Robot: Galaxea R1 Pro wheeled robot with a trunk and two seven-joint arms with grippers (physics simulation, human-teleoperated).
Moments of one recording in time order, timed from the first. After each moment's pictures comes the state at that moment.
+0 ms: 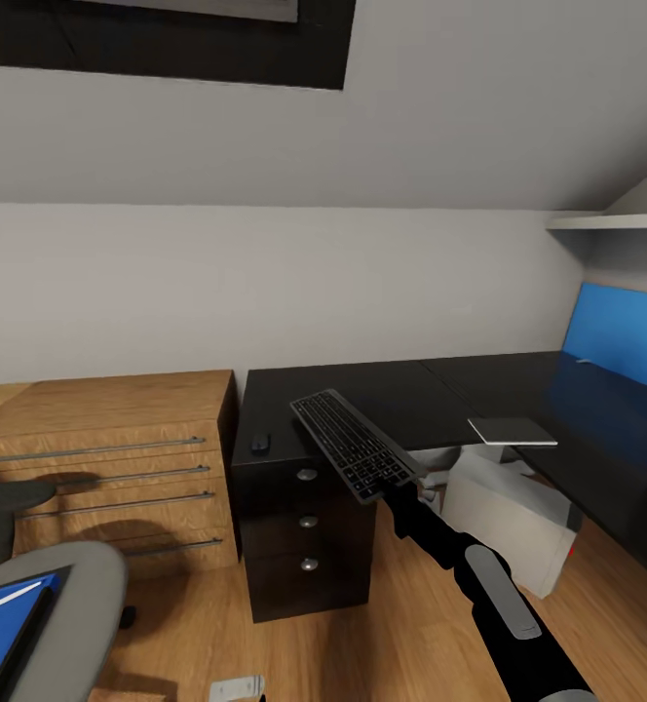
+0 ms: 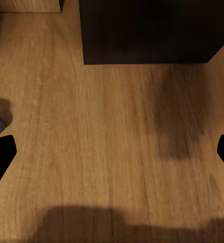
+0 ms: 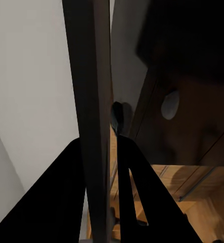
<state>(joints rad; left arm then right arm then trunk) -0.11 -0.04 -0.39 -0.73 0.39 -0.01 0.28 -0.41 -0.01 0.08 -1.08 -1.44 0.47 0.08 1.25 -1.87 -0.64</state>
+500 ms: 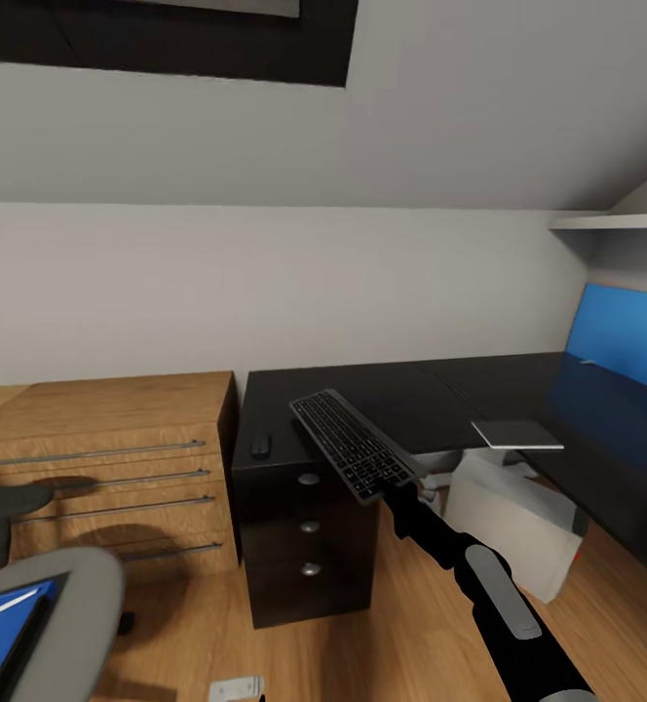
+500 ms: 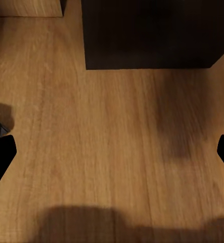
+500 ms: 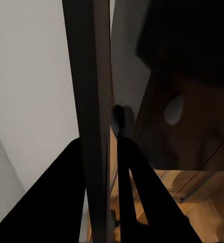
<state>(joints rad) -0.11 -0.04 -0.39 -0.73 0.39 -0.01 0.28 -0.41 -0.01 0.08 -1.08 -1.44 0.48 0.08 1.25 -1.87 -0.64</state>
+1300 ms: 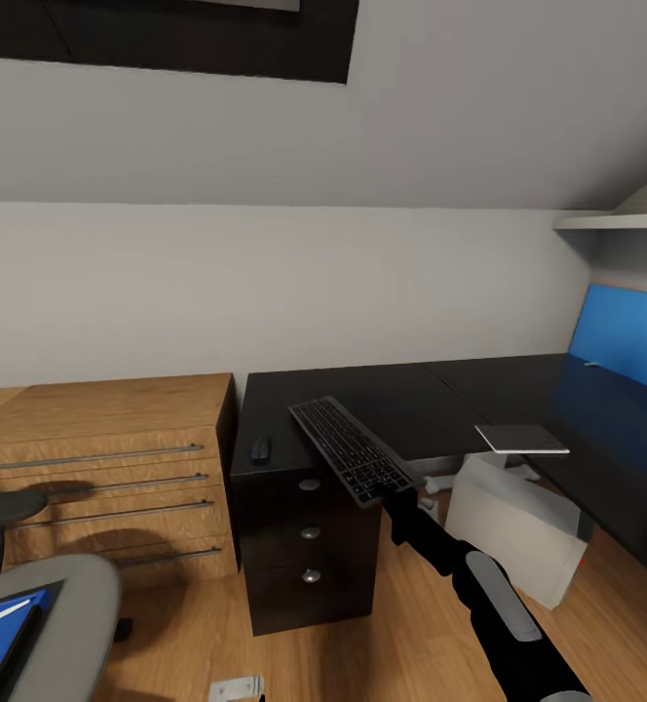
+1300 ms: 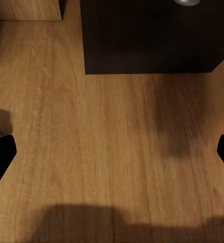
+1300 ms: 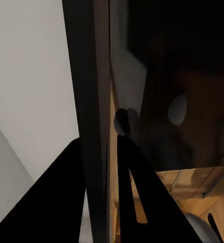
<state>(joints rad) -0.11 -0.04 -0.39 -0.73 0.39 -0.01 0.28 -0.41 -0.01 0.09 -1.03 -1.57 0.48 0.08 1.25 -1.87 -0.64</state>
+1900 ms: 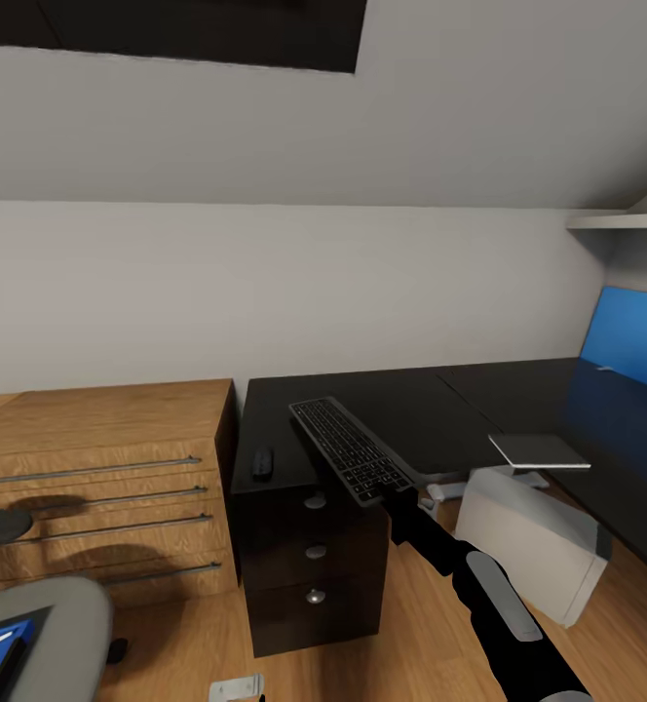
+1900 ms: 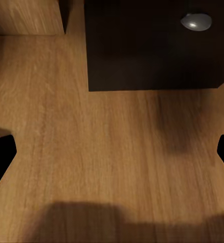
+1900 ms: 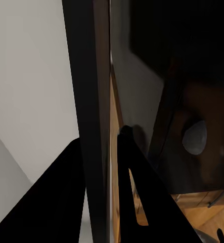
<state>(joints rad) -0.11 -0.04 -0.39 -0.73 0.39 -0.02 0.28 -0.41 -0.01 0.09 -1.03 -1.58 0.48 0.08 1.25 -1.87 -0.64</state>
